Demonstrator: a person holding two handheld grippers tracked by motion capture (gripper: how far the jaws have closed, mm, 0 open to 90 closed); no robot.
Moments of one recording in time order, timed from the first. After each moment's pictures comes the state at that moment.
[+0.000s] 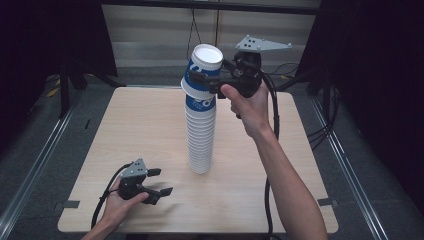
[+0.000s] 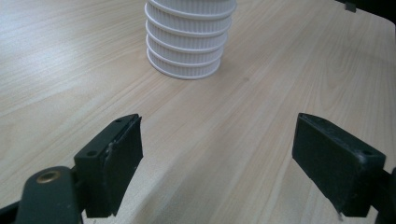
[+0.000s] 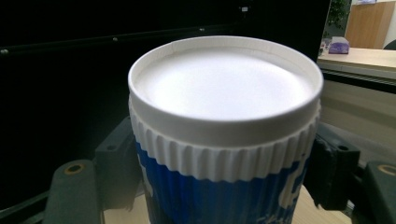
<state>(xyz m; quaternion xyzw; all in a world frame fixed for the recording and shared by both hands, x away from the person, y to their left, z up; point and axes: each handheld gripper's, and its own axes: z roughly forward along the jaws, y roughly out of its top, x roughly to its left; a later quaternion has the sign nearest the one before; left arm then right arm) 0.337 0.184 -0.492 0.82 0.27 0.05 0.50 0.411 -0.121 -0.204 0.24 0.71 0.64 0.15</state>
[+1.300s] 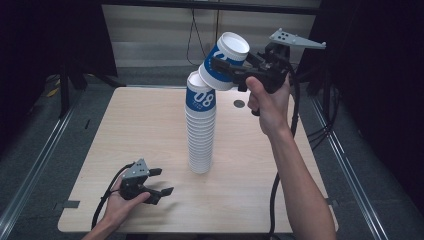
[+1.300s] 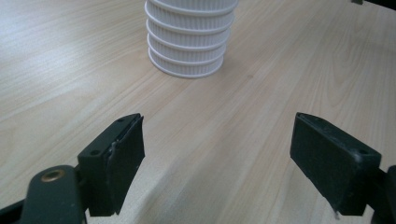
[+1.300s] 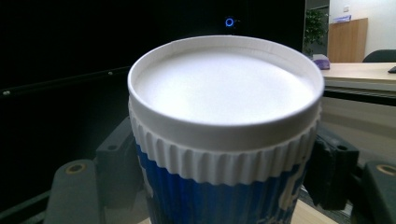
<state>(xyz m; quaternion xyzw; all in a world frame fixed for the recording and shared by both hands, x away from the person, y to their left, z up) 0.338 0.182 -0.494 0.83 0.25 0.06 0.49 0.401 -0.164 -0.188 0.27 0.67 0.68 0.16</state>
